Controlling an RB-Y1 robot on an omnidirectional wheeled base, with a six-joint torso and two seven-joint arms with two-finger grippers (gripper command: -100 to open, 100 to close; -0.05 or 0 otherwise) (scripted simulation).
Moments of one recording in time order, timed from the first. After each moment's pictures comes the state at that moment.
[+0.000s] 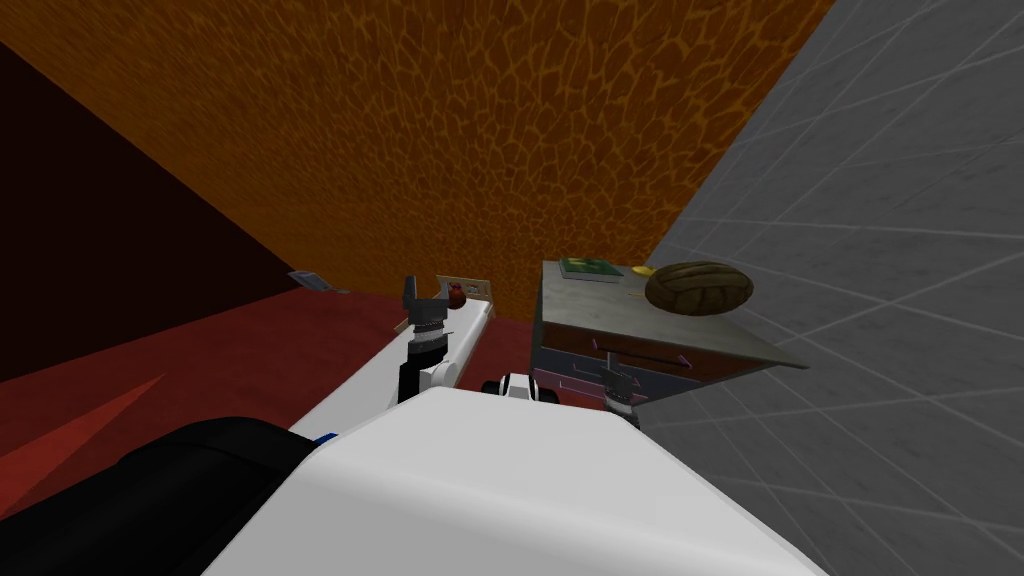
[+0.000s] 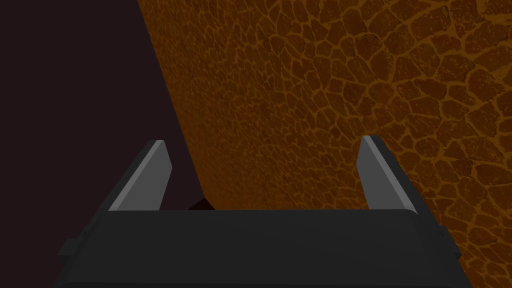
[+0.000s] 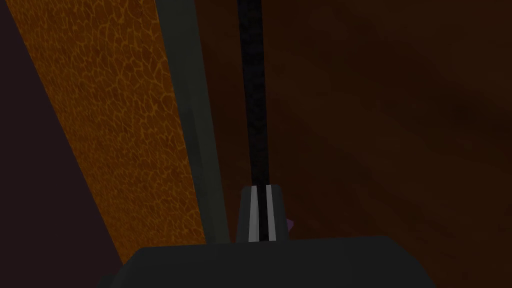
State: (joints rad) left arm 0.51 -0.03 -0.04 -2.32 0.10 -0.52 0.13; right arm 0.08 0.00 -0.68 -0.78 0.47 -1.54 2.73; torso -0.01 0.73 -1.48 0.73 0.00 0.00
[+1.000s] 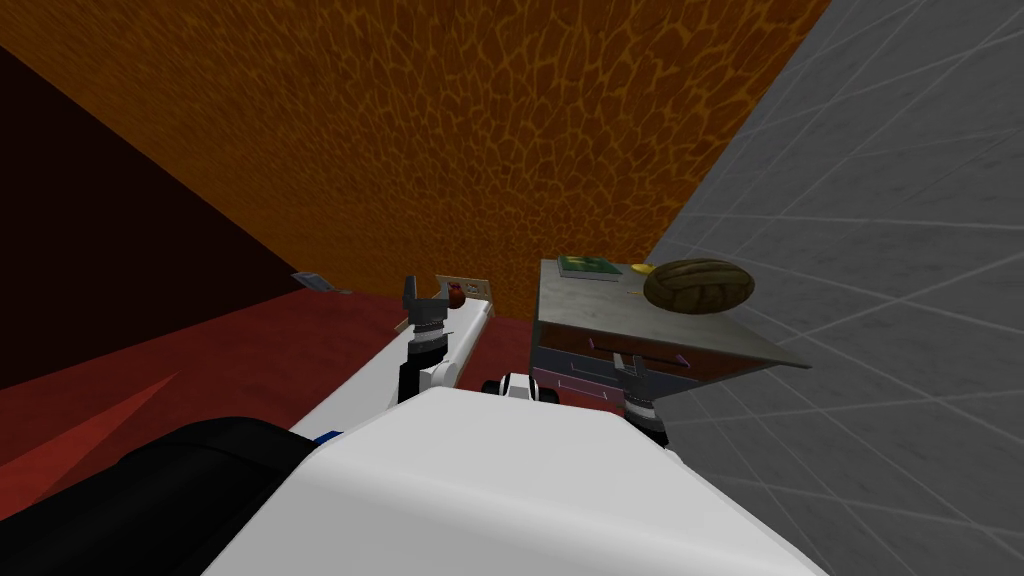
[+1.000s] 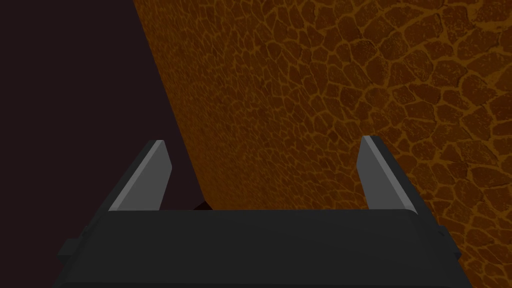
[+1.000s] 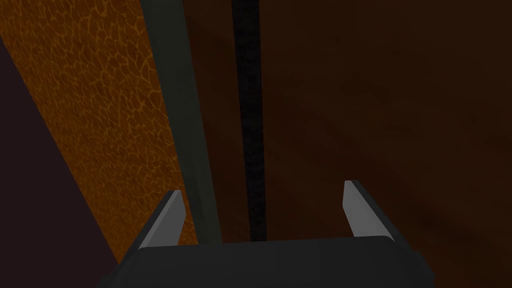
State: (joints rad) left arm 0.51 -0.03 -0.04 -2.32 0.10 -0.52 0.13; right arm 0.09 -0.14 -0.67 -0.76 0.46 -1.53 2.66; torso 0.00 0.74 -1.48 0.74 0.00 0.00
